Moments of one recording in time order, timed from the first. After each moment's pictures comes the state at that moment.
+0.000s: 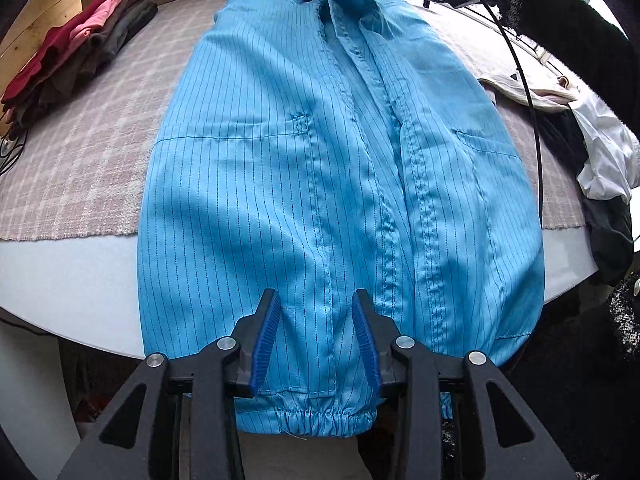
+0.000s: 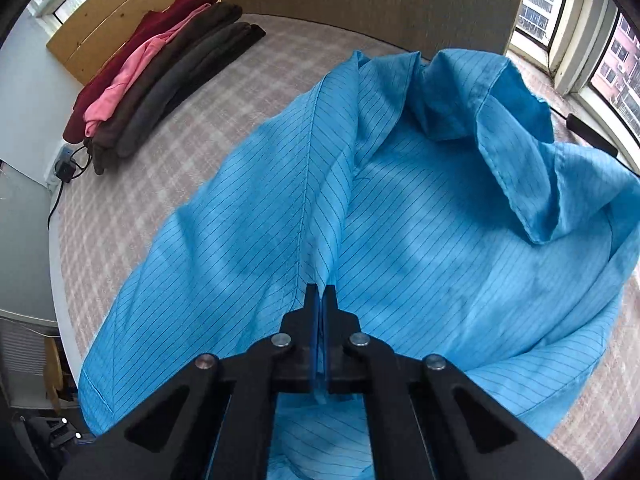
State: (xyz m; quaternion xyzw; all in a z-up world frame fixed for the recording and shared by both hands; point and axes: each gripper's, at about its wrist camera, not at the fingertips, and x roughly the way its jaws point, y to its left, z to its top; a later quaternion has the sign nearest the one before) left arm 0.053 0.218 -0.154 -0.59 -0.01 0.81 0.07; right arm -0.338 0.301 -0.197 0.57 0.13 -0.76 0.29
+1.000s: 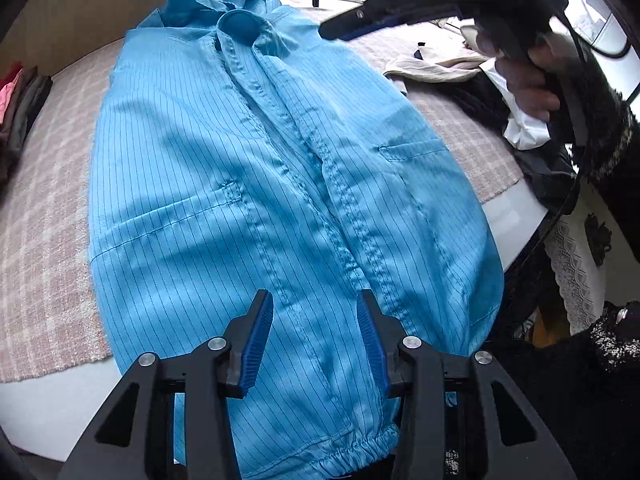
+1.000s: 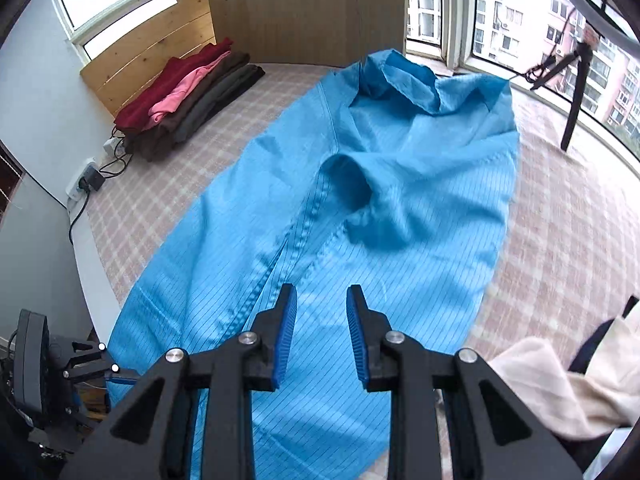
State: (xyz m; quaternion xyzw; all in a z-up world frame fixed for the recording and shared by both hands) left arm 0.029 0.212 -0.139 -0.54 0.04 0.79 0.27; right arm -0.117 0.402 -0.148 0.52 0.01 -0.82 0.22
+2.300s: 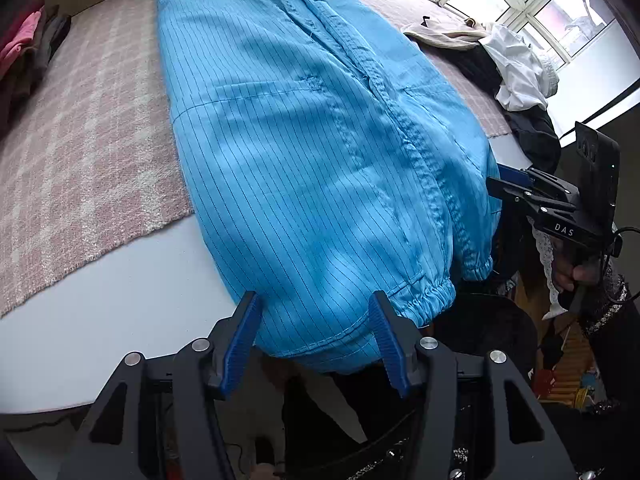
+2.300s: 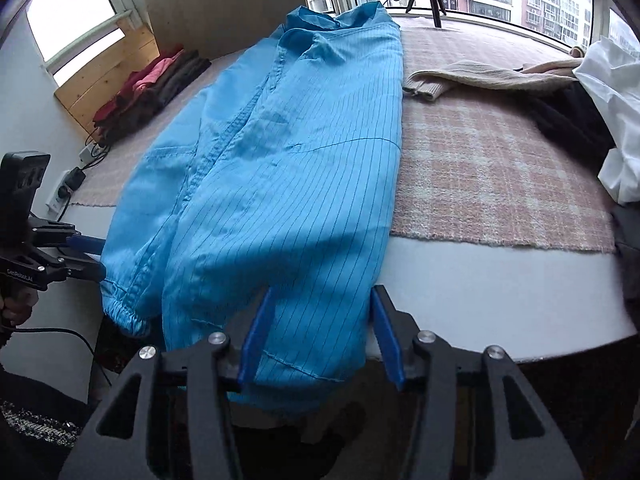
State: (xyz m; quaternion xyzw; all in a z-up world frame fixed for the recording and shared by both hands) left arm 0.070 0.131 -0.155 -0.60 0.04 0.74 0.29; right arm 0.106 0.424 -0.223 0.48 -0.07 -0.87 0.08
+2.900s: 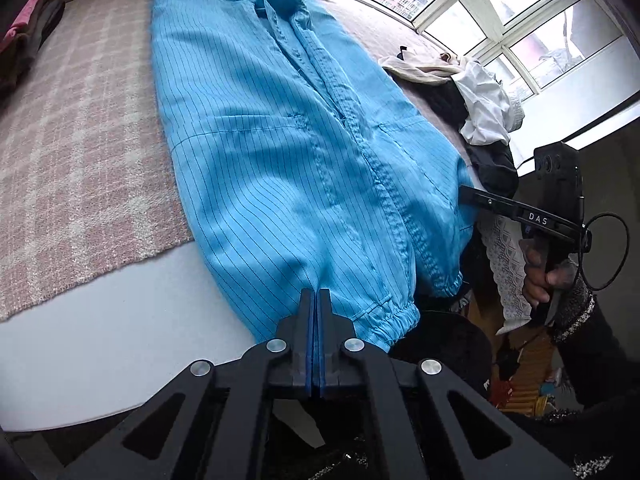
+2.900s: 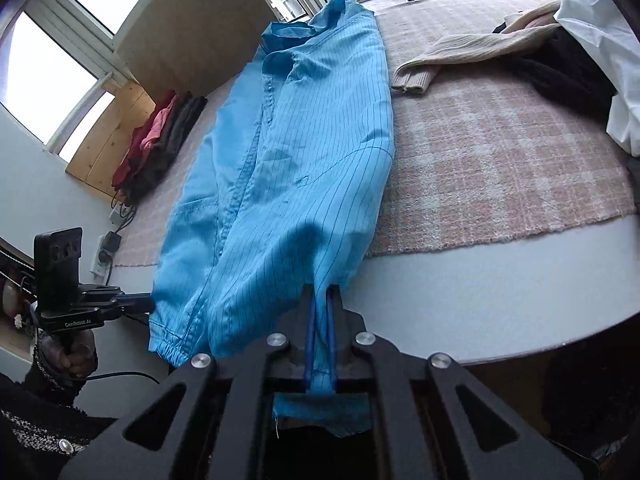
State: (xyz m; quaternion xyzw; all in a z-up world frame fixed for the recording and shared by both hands) left arm 0.052 0.111 -0.139 -0.59 -0.05 0.72 0.35; right arm 0.091 0.449 -0.197 0.49 -0.23 -0.84 0.10
